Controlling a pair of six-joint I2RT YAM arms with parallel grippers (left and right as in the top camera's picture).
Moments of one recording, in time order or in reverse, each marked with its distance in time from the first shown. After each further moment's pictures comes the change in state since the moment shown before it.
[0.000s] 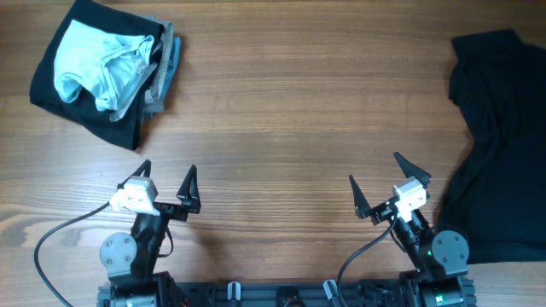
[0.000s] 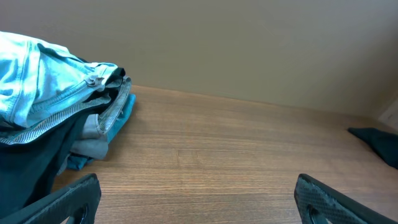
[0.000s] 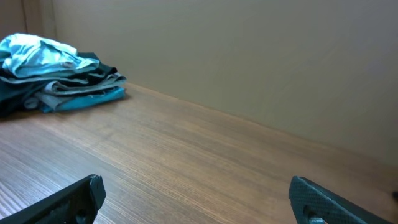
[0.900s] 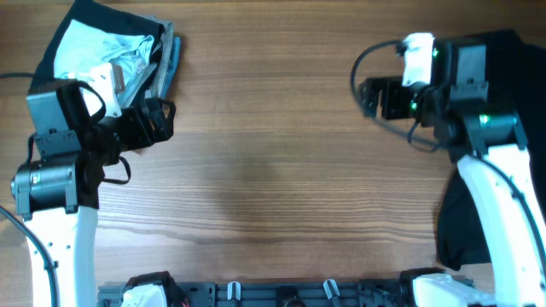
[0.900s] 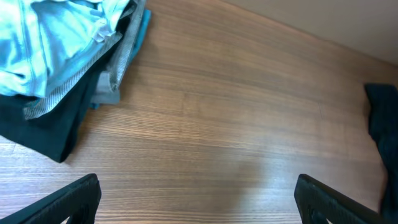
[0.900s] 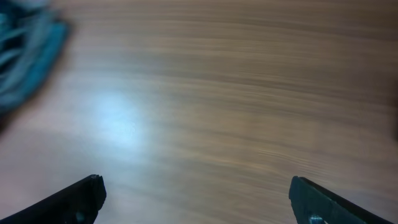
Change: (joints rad) left arm 0.000 1.114 1.217 -0.862 -0.017 0.062; right arm -0.051 1.351 1.349 -0.862 0.165 0.240
